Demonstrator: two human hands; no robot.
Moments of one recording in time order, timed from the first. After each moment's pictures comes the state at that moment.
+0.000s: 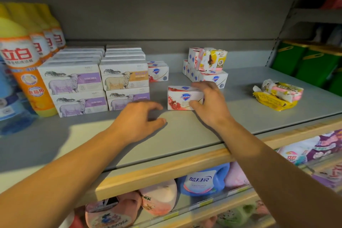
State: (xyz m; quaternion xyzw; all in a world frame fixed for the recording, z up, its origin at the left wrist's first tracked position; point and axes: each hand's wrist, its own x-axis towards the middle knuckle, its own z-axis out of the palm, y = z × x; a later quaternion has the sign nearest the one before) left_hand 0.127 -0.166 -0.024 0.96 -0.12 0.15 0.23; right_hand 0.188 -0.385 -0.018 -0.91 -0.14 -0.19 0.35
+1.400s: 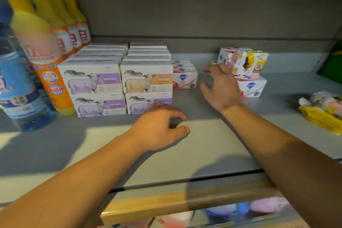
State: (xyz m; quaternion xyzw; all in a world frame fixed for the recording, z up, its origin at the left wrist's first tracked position) left_hand 0.144 -0.162 -0.024 0.96 -0.13 0.13 0.23; right_hand 0.283 -0.339 -0.009 -0.89 -0.22 -0.32 0.24
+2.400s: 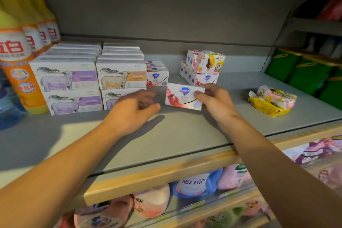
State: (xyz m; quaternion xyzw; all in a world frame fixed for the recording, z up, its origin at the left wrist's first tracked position) left_hand 0.135 -0.164 -0.013 0.89 -0.06 0.16 0.41; right_hand 0.195 -0.397 -0.003 -0.76 -0.06 -0.07 0.64
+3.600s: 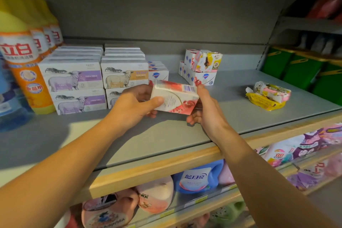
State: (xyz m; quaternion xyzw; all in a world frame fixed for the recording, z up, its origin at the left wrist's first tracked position) left_hand 0.127 -0.160 -0.012 0.74 -0.12 0.09 0.65; right_hand 0.147 -0.367 -0.015 -0.73 -0.06 -0.01 0.68
